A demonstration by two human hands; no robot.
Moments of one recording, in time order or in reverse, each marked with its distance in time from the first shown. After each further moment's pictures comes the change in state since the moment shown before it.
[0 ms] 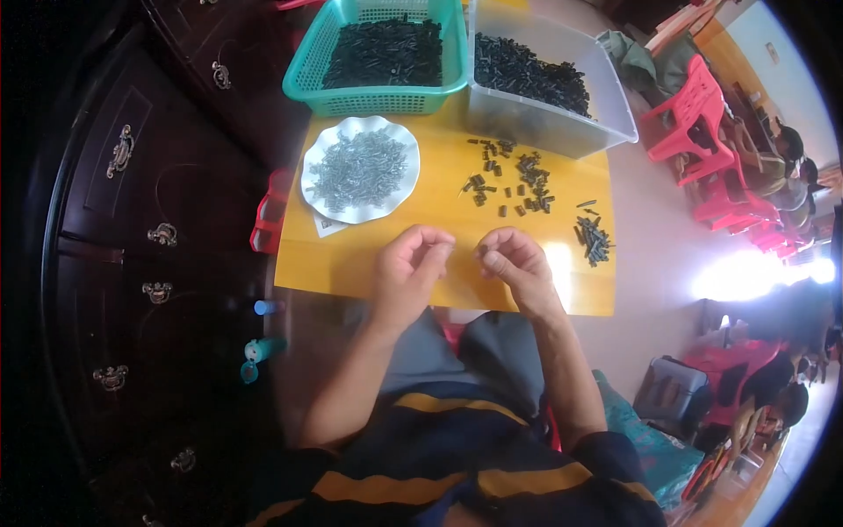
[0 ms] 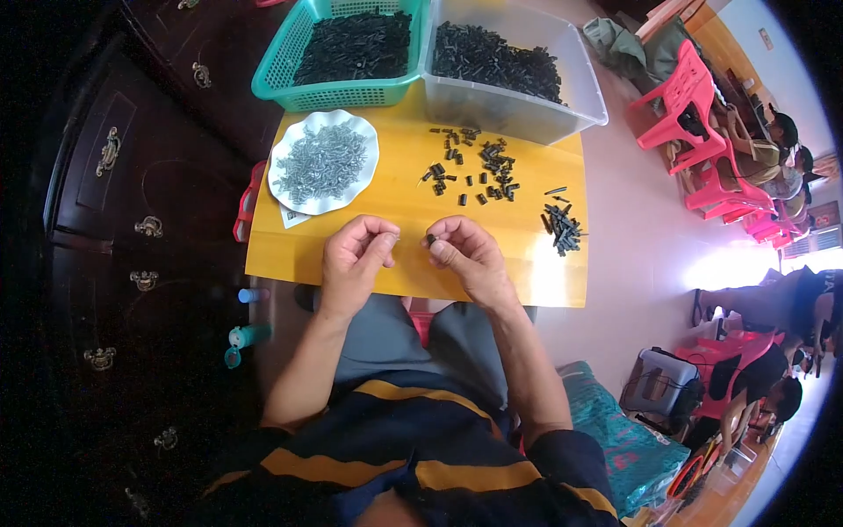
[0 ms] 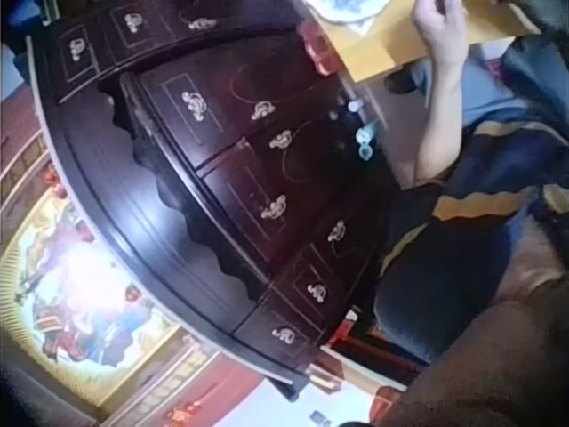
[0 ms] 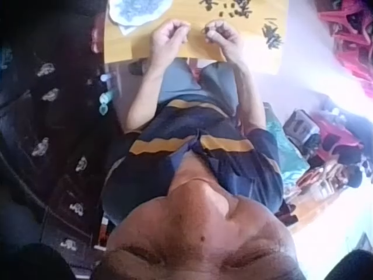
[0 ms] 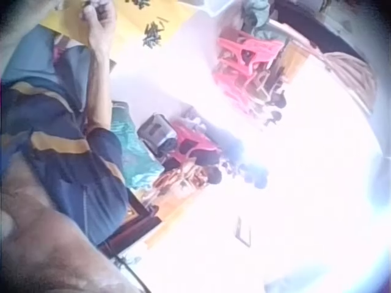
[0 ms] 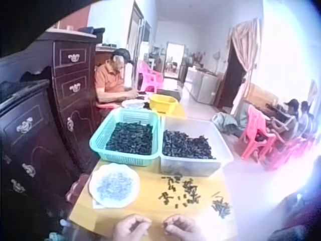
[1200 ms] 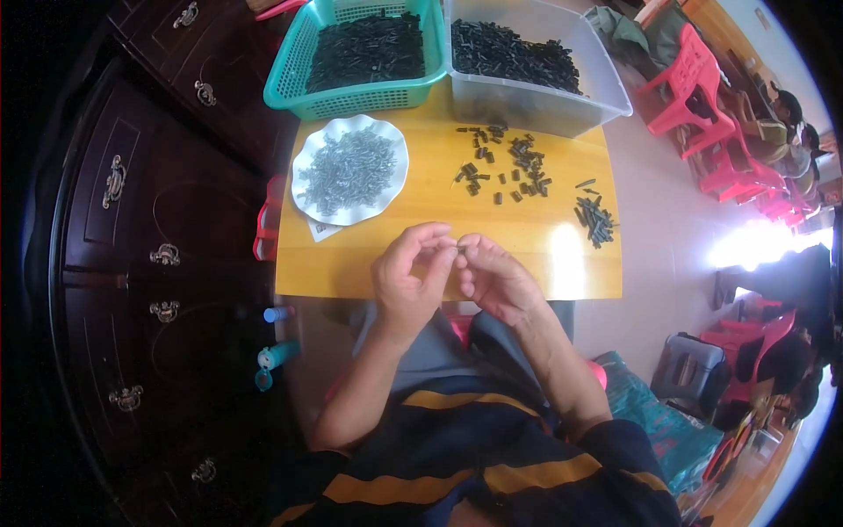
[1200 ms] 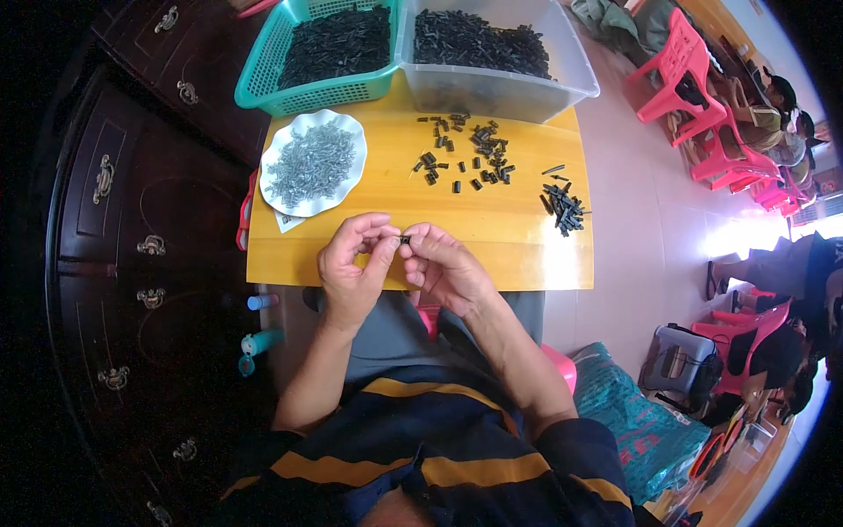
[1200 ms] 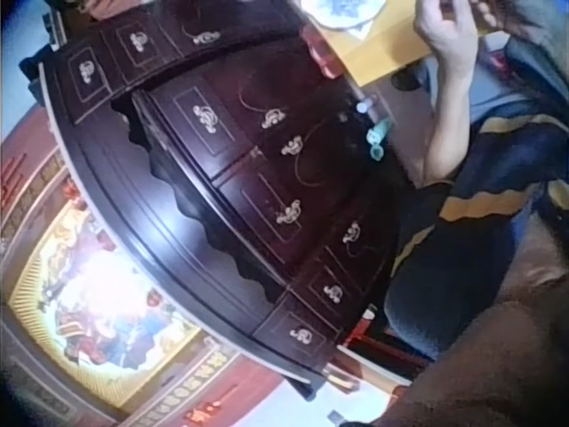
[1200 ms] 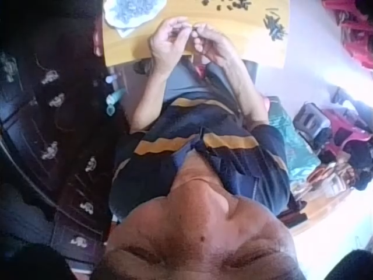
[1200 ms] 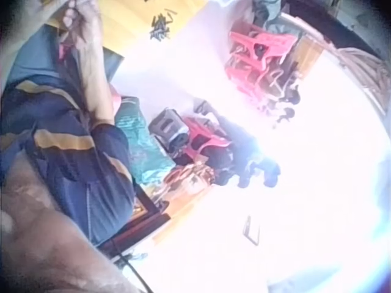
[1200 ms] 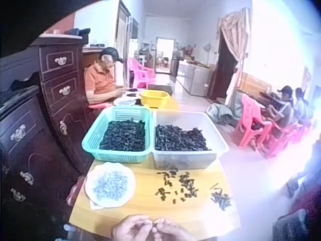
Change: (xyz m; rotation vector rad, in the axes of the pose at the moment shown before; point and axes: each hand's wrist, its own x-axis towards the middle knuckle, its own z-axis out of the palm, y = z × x) left_hand -0.006 0.002 0.009 0.277 0.046 0.337; right_hand -0.002 0.022 0.024 0.753 0.001 0.309
